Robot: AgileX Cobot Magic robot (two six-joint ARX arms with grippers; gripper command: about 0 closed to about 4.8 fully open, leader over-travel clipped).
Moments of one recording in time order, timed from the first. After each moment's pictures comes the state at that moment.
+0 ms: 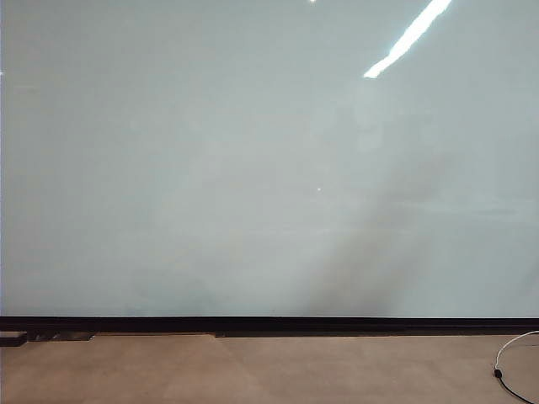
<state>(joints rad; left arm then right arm) 0.04 0.00 0.00 -0.06 0.07 0.12 -0.07 0.00 0.01 0.01 -0.08 -0.02</state>
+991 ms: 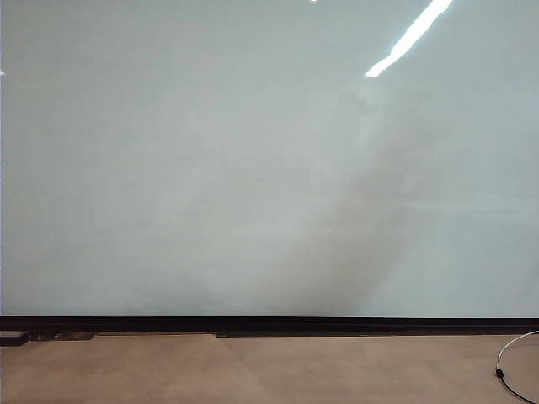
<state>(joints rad) 0.04 0.00 0.00 -0.06 0.07 0.12 -0.08 0.01 0.17 0.00 -0.09 0.02</state>
